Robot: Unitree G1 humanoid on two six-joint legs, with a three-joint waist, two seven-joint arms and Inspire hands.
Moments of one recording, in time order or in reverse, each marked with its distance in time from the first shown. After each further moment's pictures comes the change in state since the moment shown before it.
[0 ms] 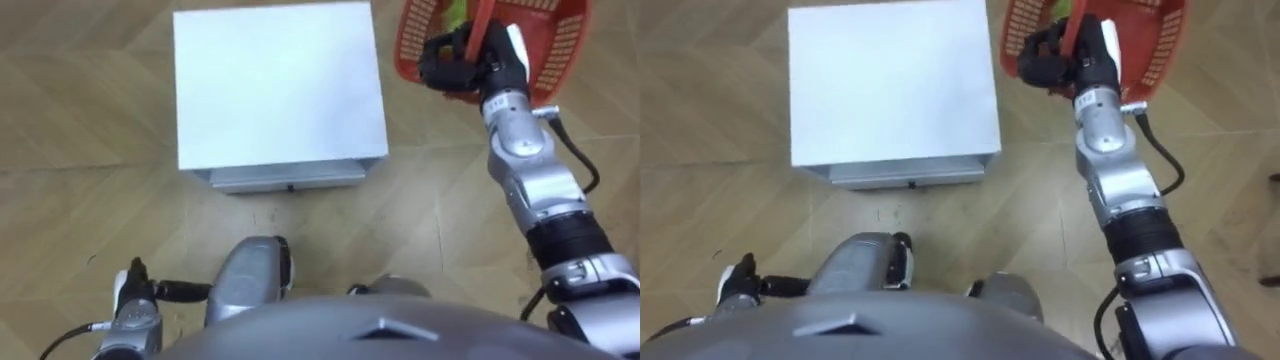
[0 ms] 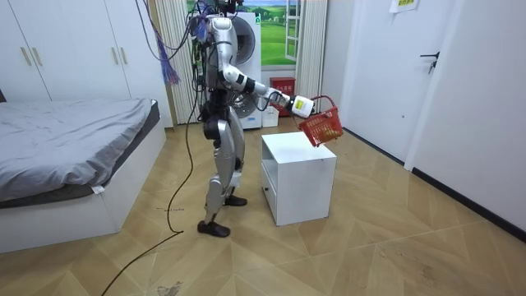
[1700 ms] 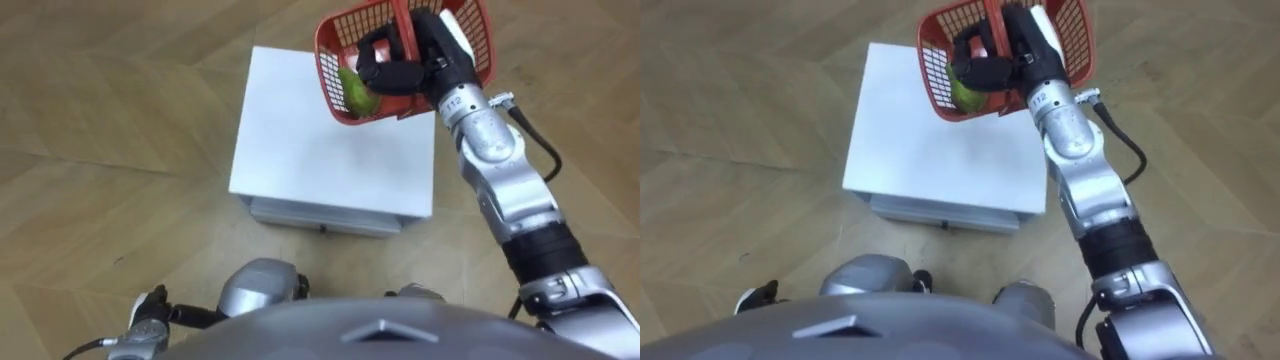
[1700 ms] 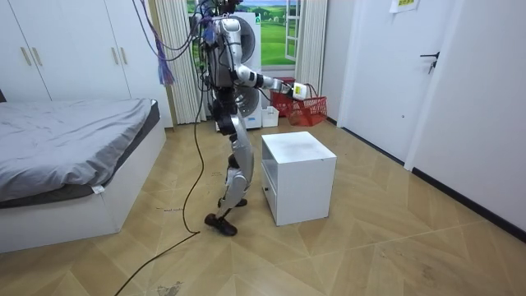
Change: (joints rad) left arm 0.006 0.008 0.029 0.010 0.075 0.061 -0.127; right arm 0.035 0.080 0.072 -0.065 -0.041 0.007 0.195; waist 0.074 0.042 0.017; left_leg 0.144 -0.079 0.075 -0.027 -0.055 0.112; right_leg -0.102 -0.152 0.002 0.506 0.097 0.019
